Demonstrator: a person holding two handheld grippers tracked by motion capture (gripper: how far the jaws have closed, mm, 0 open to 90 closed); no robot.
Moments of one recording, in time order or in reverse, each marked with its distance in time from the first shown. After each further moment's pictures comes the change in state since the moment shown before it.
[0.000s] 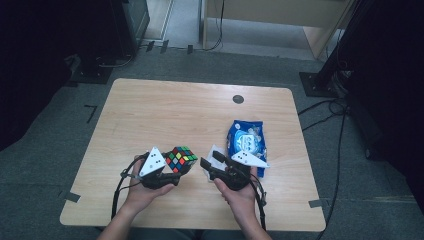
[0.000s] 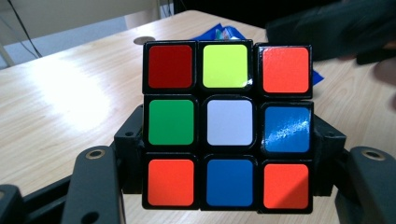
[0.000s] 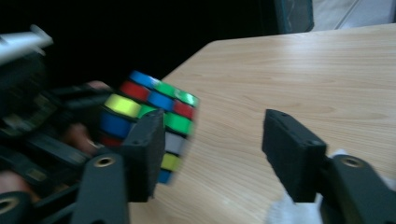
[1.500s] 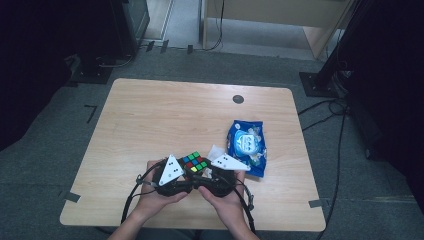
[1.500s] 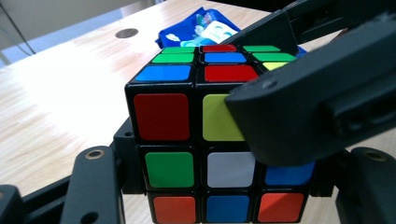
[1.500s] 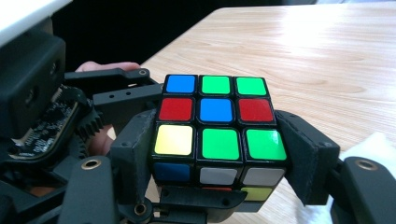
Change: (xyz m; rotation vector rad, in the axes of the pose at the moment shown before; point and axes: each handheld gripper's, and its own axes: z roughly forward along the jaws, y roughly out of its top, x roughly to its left) left arm -0.029 0.001 0.016 0.047 0.020 0.071; right arm 0.036 -0.007 0.019 0.132 -0.039 -0.069
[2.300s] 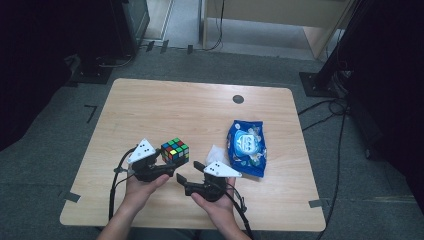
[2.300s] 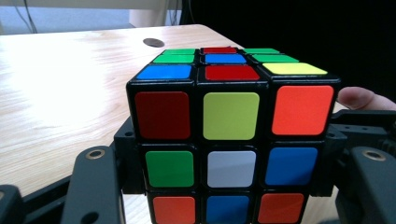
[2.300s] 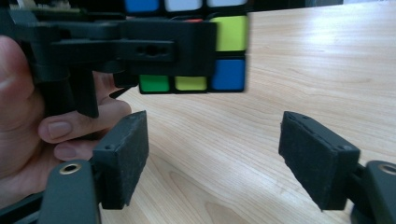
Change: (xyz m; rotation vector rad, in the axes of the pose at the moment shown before) left arm 0.053 0.003 -0.028 -0.096 -0.048 -0.314; right arm 0.005 -0.029 0.025 -0.065 0.069 -0.029
